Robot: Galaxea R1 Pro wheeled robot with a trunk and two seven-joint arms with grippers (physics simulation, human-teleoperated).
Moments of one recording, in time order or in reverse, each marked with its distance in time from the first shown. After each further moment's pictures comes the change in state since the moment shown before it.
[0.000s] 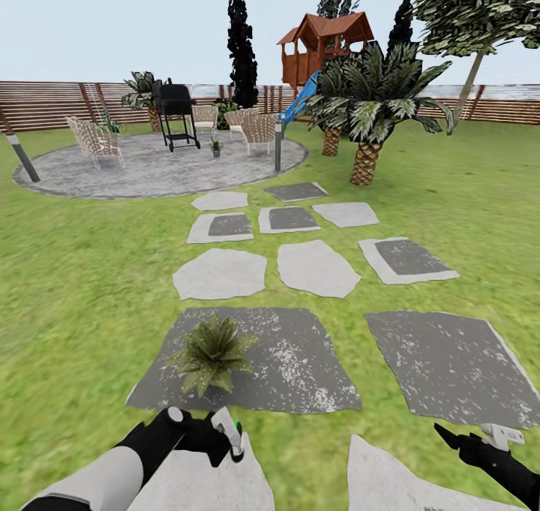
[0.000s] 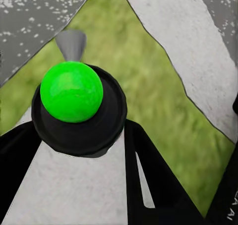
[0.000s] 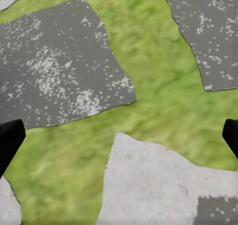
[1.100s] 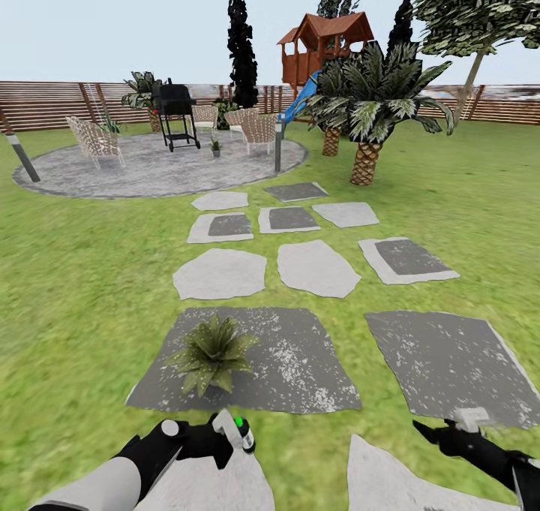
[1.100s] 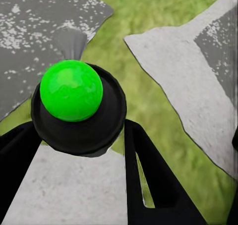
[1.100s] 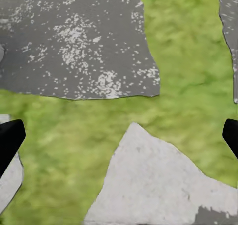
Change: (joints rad) left arm 0.022 0.000 0.000 0.048 0.118 -0.189 0.031; right arm -0.001 0.000 0.256 -0.018 -0.004 0.001 0.015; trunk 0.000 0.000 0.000
